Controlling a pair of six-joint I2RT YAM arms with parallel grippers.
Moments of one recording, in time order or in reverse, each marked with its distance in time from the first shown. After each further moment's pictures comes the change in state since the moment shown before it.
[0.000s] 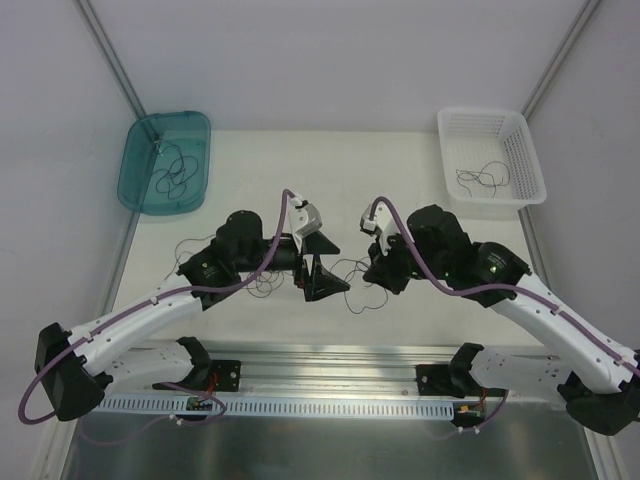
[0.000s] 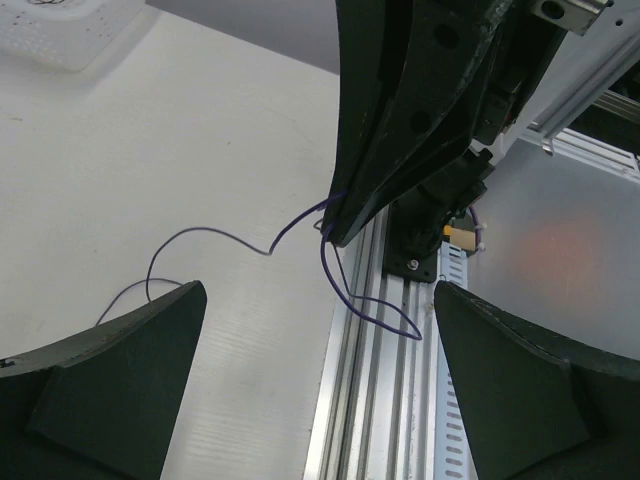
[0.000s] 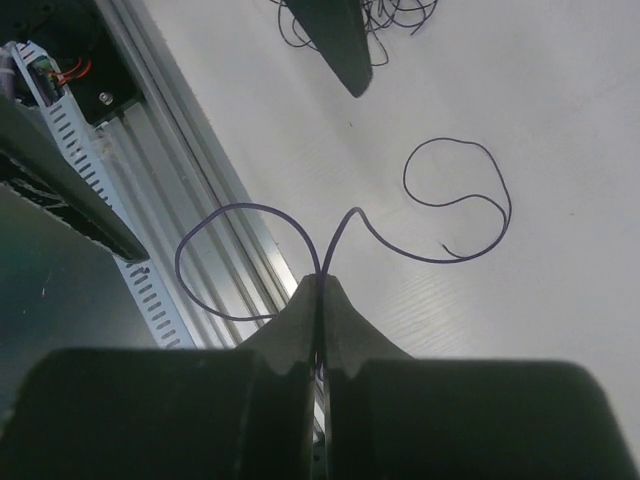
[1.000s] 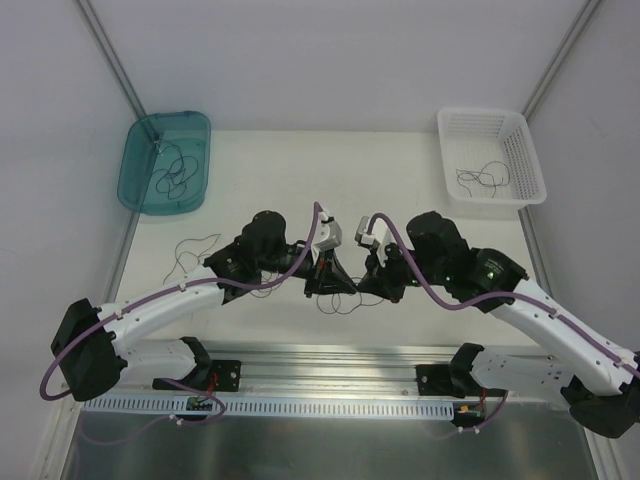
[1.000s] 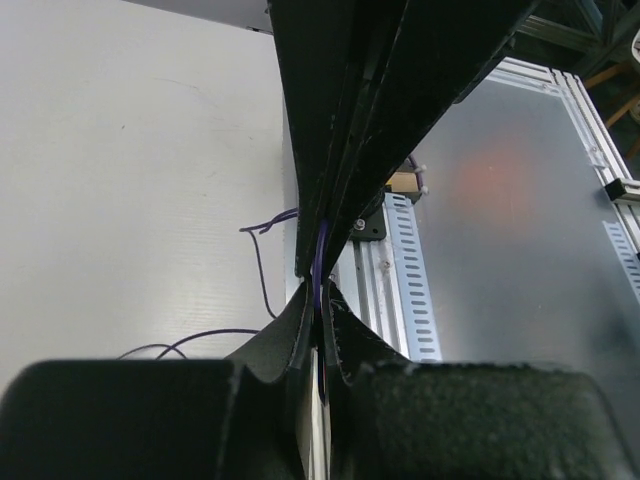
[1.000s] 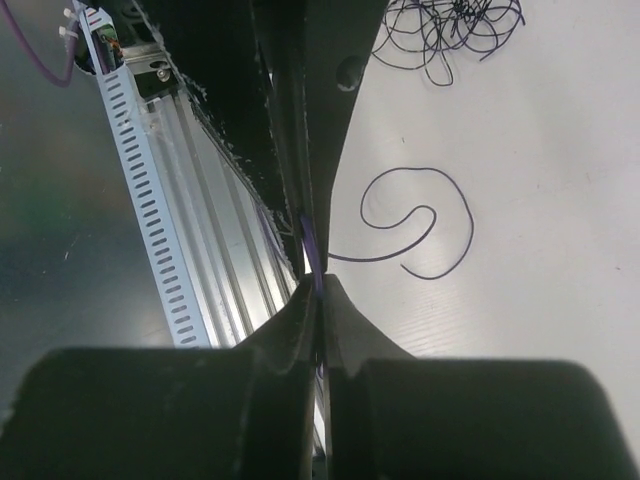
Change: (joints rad) left arm -0.019 0.158 -0.017 0.119 0.253 0.052; right arm 0.017 -0.030 -0.073 0.066 -0.153 -0.073
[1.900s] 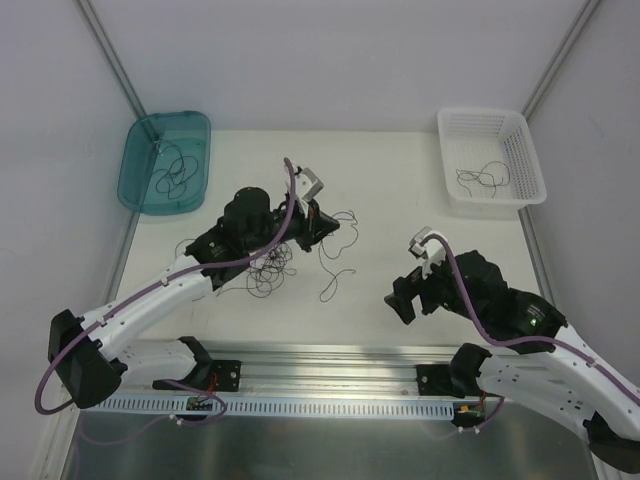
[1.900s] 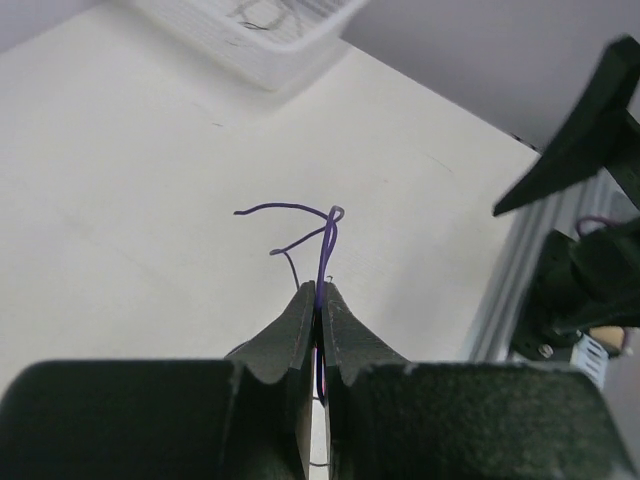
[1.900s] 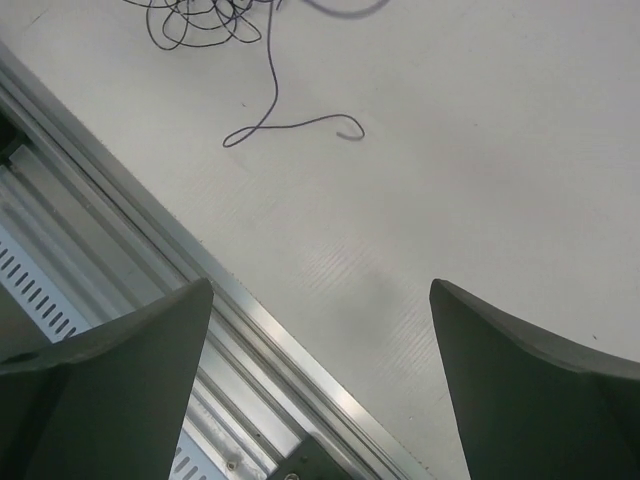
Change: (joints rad) left arm 0.062 -0.028 0.126 -0.119 -0.492 0.000; right arm 0.005 -0.358 -0.235 -0.033 0.431 0.201
